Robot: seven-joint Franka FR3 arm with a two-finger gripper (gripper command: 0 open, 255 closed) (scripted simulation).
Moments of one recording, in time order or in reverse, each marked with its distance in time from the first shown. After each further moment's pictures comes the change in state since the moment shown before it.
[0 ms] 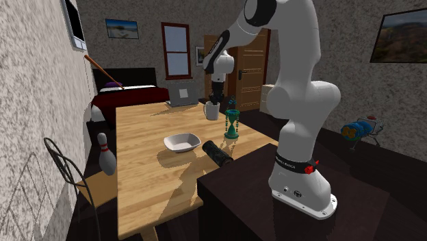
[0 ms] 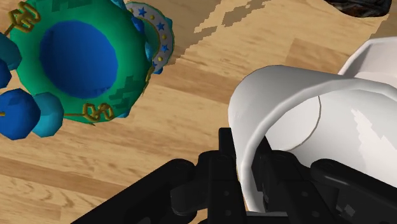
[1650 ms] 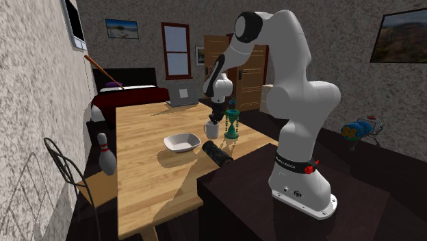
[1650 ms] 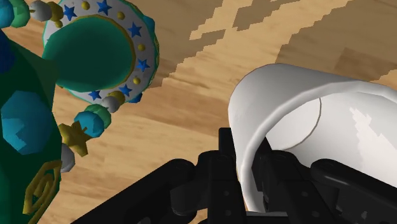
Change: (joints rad) arm -0.002 0.235 0.007 -0.024 0.013 0.259 -0.021
